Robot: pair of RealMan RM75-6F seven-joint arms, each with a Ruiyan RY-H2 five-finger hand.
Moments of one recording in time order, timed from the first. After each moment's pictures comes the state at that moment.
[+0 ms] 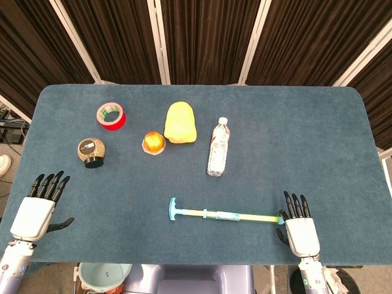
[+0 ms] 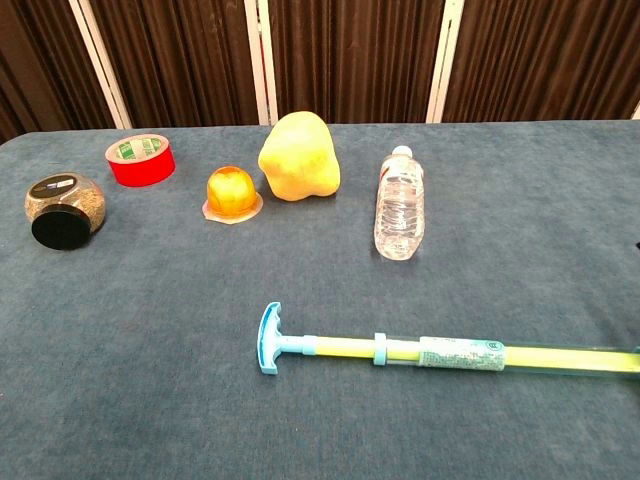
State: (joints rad) left arm -0.14 -1.27 0.01 -1.51 1.62 1.46 0.27; right arm 0.07 -1.69 -0.02 -1.23 -1.58 1.51 -0.44
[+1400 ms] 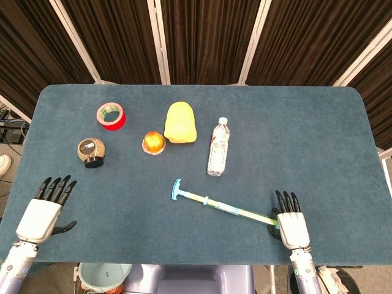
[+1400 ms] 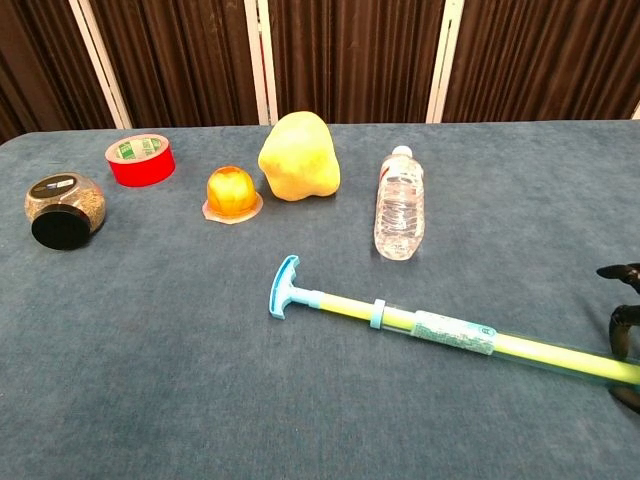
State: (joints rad) left arm -0.16 -1.27 0.03 -1.51 1.63 1.40 0.34; right arm 0.11 -1.74 0.01 -1.20 -1.52 1.41 -0.38
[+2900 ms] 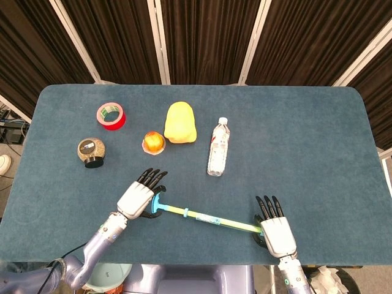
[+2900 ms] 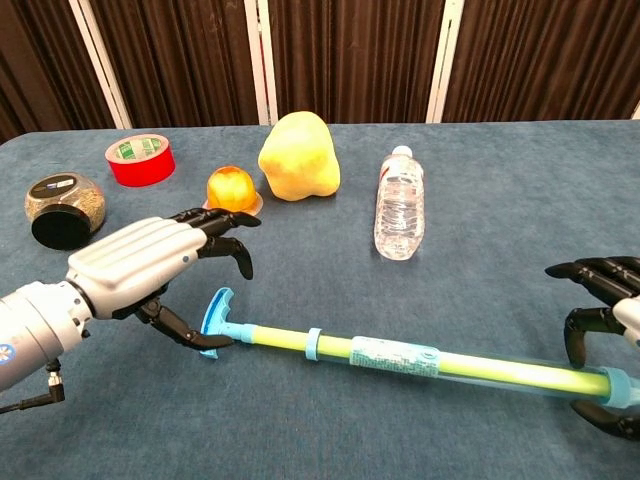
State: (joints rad) left arm -0.54 -1.79 -0.06 -1.19 1.64 1.14 0.14; right arm 0.12 -1.68 -0.05 -1.44 -1.60 1.42 -0.53
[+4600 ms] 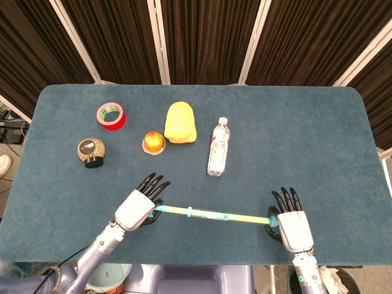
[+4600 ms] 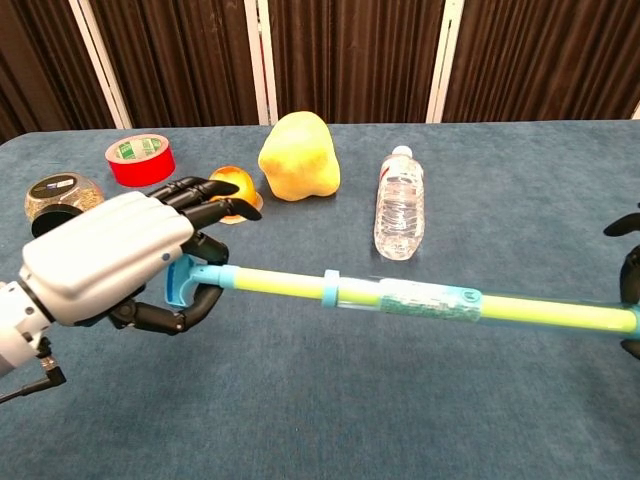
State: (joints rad) left arm -0.51 -1.71 0.03 -1.35 1.73 1.32 0.35; right arm 0.11 -1.56 0.02 -1.53 -1.58 1.48 -0.49
